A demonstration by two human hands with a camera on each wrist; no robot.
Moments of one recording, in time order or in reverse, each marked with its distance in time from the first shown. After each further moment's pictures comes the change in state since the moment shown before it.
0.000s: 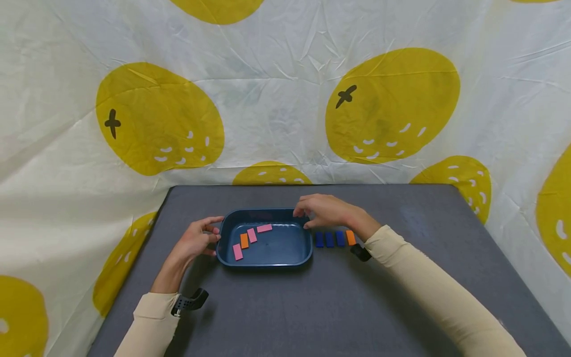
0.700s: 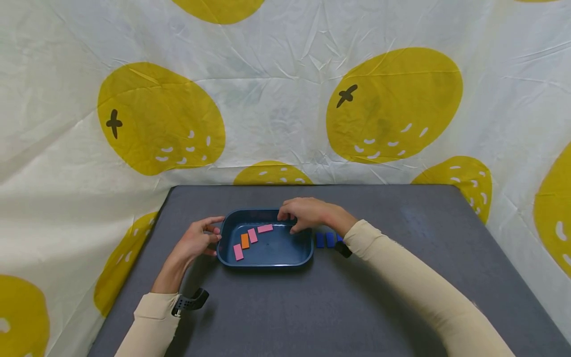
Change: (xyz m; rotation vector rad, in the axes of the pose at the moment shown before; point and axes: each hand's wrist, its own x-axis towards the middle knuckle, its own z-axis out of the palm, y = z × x) left_hand -0.005 0.002 0.001 0.001 0.006 0.003; right_hand 0.043 -0.016 0.009 0.023 -0.146 -0.004
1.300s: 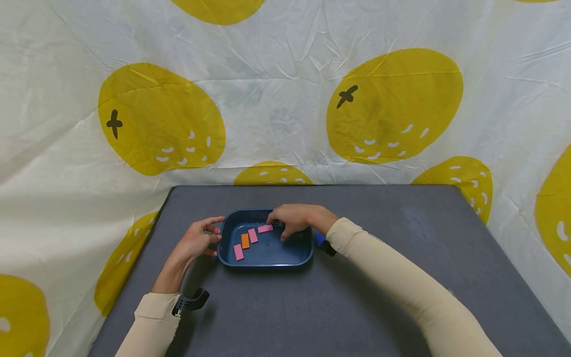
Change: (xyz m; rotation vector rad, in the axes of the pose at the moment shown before) left_hand 0.002 0.000 -0.001 0.007 -0.001 -0.018; right_hand 0.036 -0.011 0.011 0.024 -0.183 0.055
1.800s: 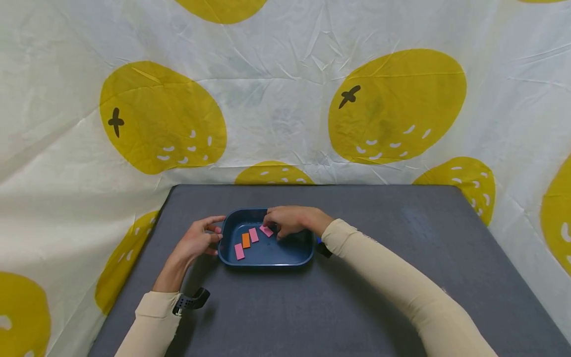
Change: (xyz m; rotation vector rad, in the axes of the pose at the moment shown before) left_hand 0.001 -0.001 0.000 0.004 0.006 -0.001; right_hand 0.015 -0.008 0.005 0.001 -0.011 -0.015
